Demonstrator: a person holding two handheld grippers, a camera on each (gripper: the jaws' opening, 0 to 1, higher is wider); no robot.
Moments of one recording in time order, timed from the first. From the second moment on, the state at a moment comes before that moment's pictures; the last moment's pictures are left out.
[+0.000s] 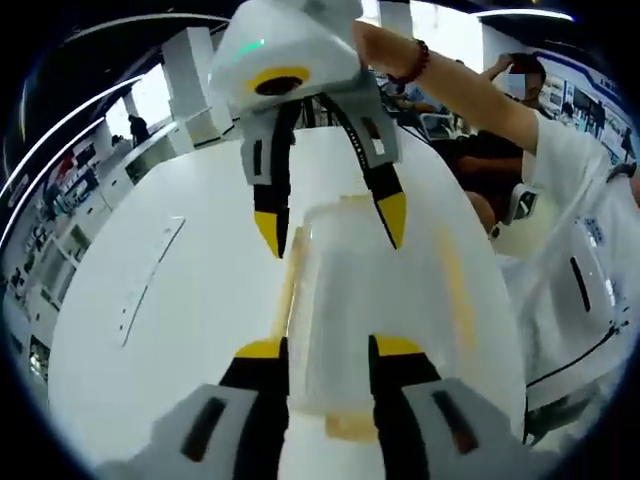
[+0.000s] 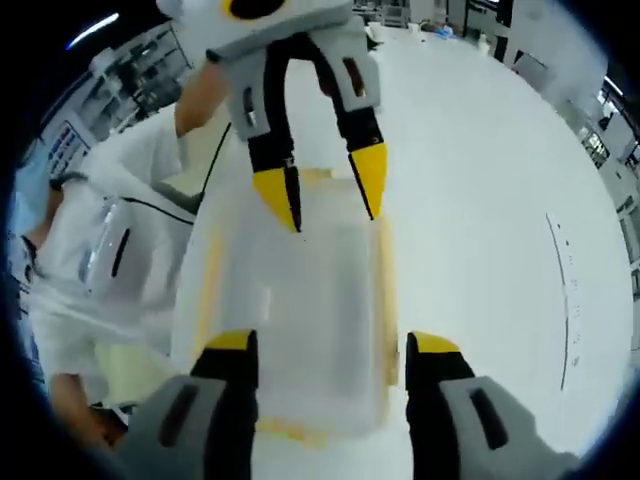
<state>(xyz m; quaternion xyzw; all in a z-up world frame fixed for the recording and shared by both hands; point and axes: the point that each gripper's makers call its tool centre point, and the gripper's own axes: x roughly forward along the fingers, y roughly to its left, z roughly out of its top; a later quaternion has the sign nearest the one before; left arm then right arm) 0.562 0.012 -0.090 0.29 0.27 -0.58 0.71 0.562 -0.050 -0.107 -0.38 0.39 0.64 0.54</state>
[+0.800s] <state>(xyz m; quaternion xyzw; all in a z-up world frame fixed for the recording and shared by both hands) 0.533 0.039 -0.080 0.22 0.23 -0.57 0.76 0.520 -0.081 -0.093 -0.38 0.32 0.65 0.58</state>
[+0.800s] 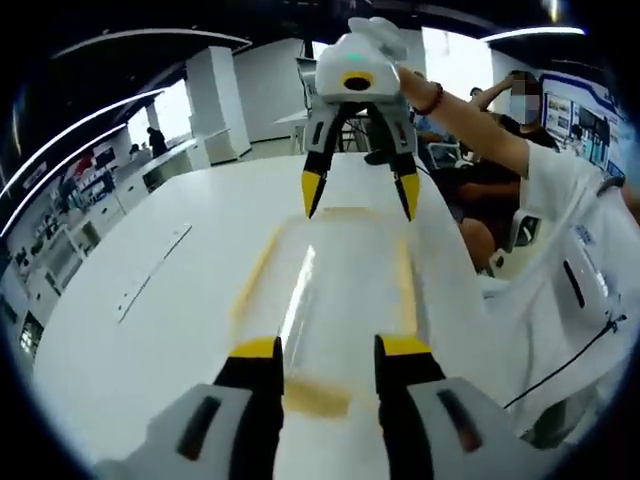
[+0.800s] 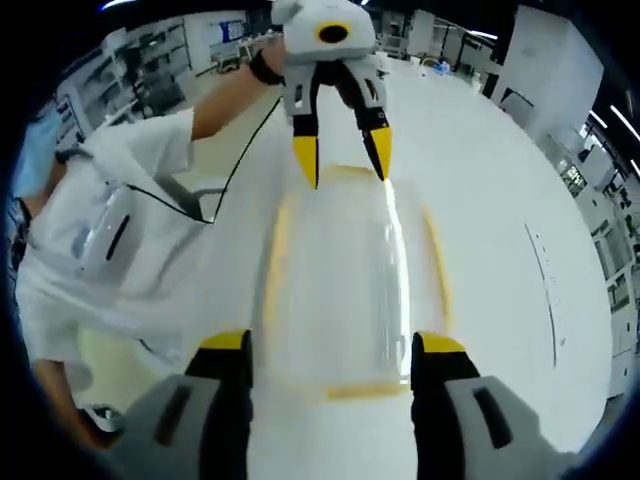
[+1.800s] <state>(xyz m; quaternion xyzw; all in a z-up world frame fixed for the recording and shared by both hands) 0.510 0.076 -0.086 0.14 0.18 -0.53 0.81 0.532 -0.037 -0.074 -0.40 0.27 0.67 0.56</state>
